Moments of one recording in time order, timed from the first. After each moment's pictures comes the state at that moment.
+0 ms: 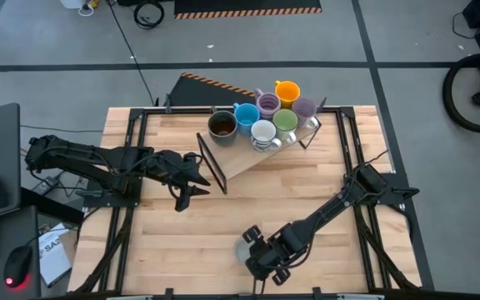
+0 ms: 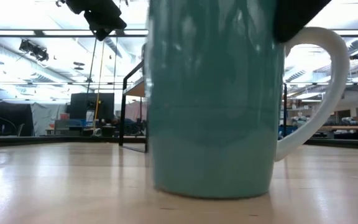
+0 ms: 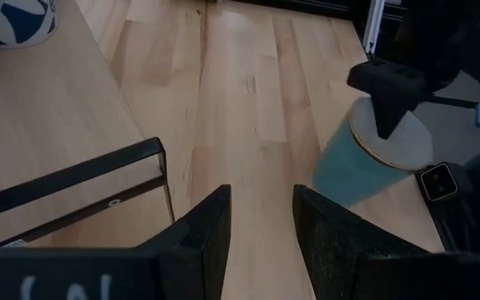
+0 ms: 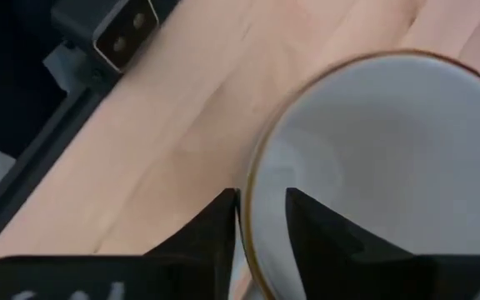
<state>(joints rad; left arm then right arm) -0.12 1.09 0.88 -0.37 0.02 -0.20 0.58 2.08 1.70 -0.78 0.10 -0.06</state>
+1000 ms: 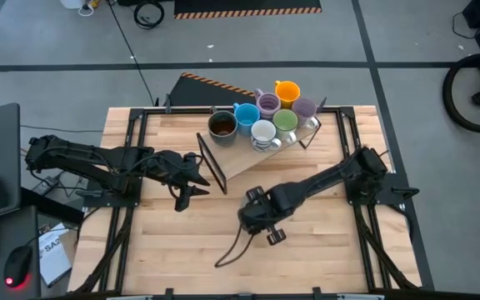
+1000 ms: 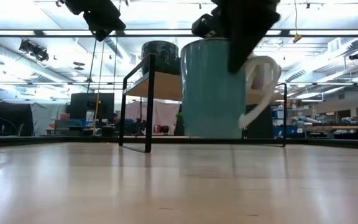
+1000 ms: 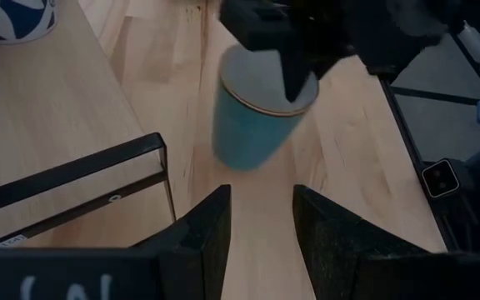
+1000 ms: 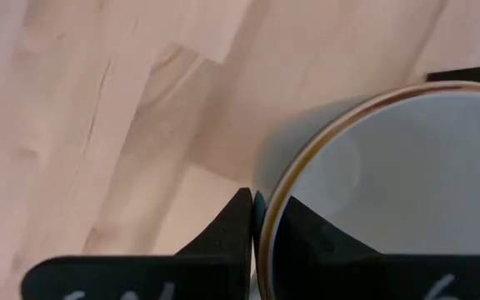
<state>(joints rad) -0.12 1.09 0.88 -0.38 0.02 -0.20 0.35 1.97 1.70 -1.06 0.07 -0.07</state>
